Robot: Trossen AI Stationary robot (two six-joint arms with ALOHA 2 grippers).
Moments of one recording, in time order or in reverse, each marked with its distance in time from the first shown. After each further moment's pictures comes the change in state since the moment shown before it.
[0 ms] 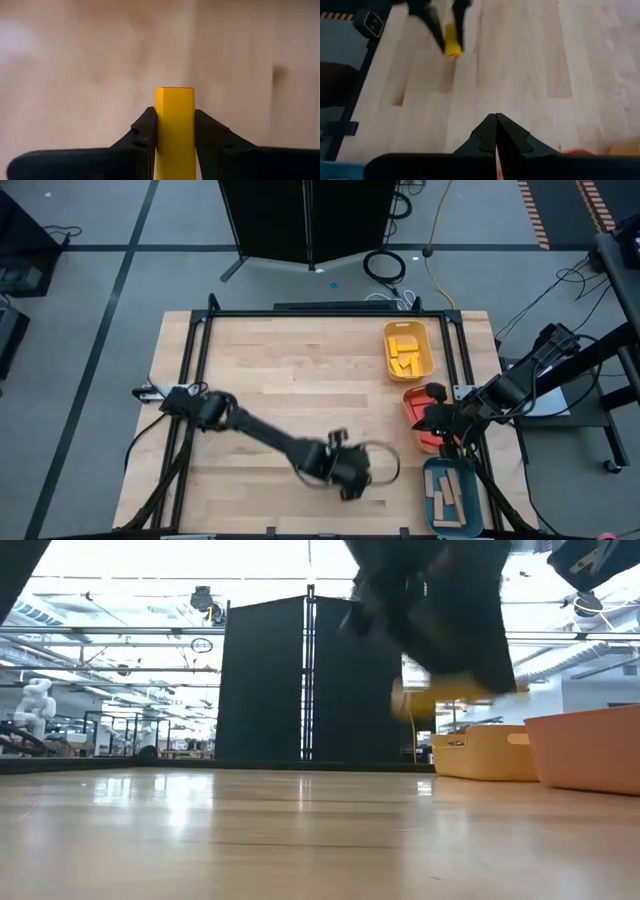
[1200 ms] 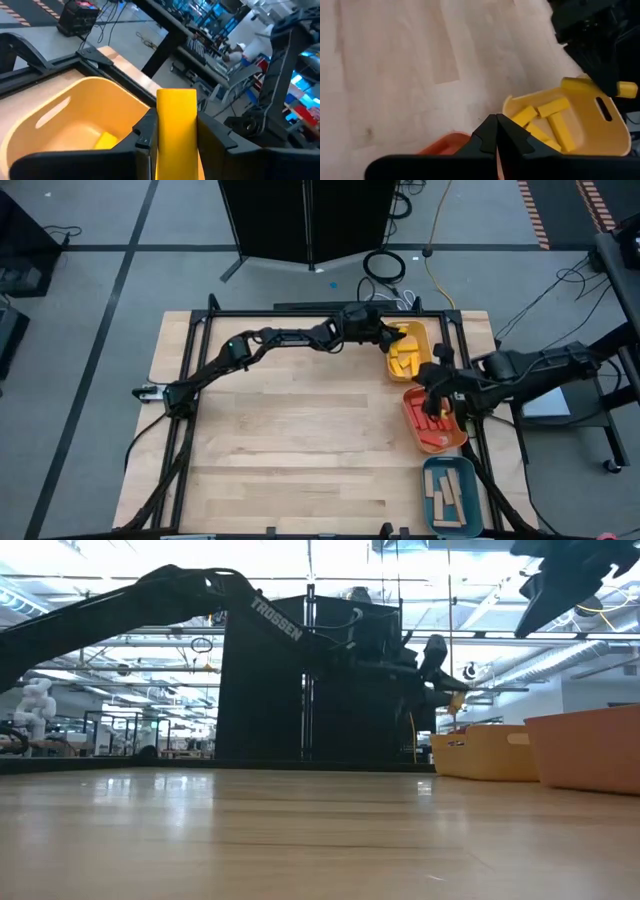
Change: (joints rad) left arm 0.780 0.198 0.005 1.150 0.653 -0.095; right arm -0.465 -0.064 0.000 -0.151 0.088 -0.211
